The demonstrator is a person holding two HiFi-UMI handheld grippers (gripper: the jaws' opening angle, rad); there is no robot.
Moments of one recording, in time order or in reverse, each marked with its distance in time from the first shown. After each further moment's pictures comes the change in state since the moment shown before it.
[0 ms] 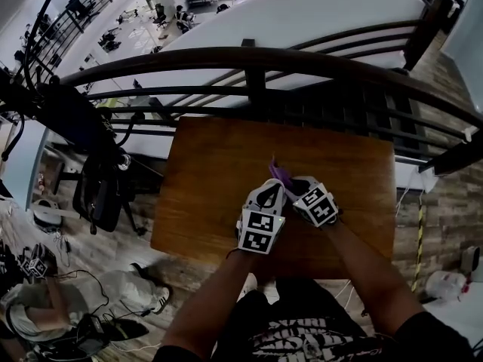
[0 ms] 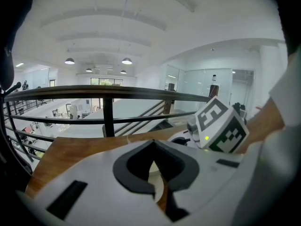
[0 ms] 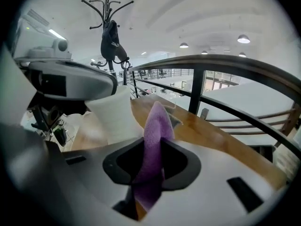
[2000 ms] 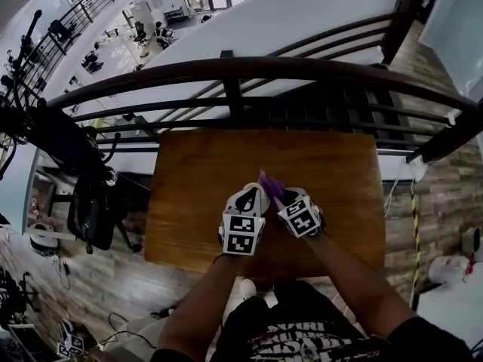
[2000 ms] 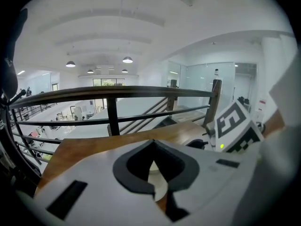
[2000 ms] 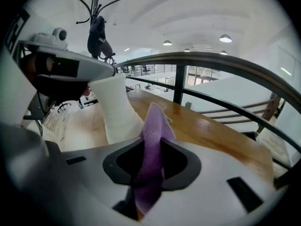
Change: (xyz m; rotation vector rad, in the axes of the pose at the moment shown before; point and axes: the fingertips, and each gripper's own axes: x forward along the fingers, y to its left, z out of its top) left arm -0.009 0.004 -0.007 0.028 0.037 0.055; right arm -0.023 0.000 -0.039 0.110 0.043 -0.187
